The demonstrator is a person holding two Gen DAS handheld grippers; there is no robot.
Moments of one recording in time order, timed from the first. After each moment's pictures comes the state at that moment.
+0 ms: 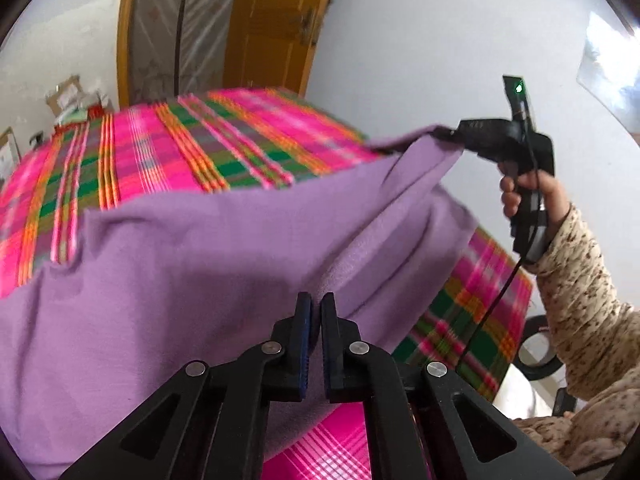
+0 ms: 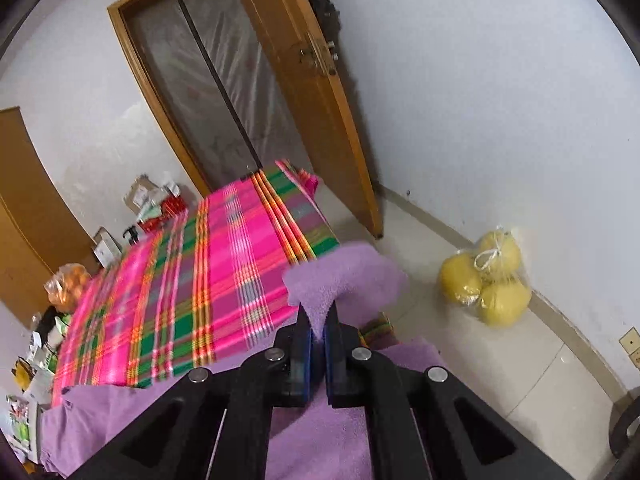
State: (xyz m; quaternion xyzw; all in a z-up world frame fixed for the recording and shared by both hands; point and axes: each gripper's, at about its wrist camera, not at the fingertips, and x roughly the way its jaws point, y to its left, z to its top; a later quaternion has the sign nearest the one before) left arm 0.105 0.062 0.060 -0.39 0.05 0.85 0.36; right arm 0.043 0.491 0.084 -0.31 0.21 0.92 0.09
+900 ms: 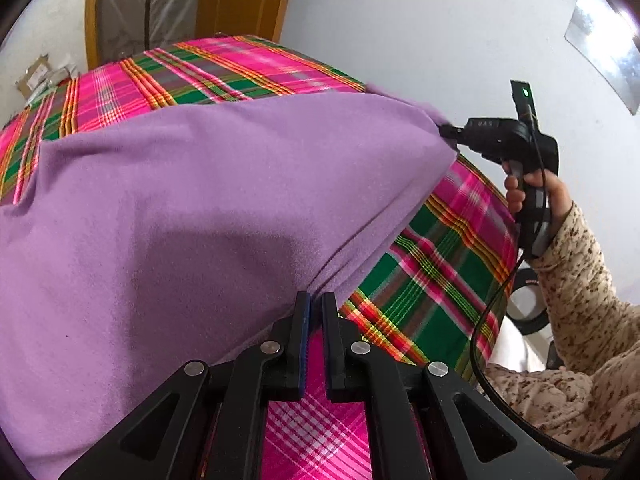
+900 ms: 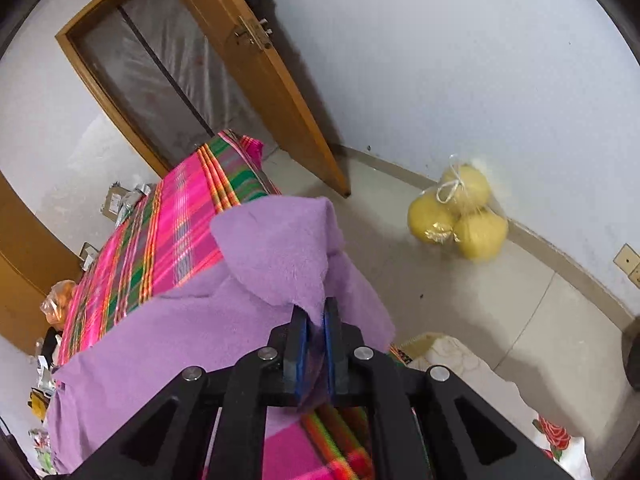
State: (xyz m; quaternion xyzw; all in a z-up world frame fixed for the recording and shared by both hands) left arm 0.129 0.076 0.012 -0.47 0.07 0.79 0.39; right arm 0.118 0.539 0.005 -0.36 0.29 0.88 0.13
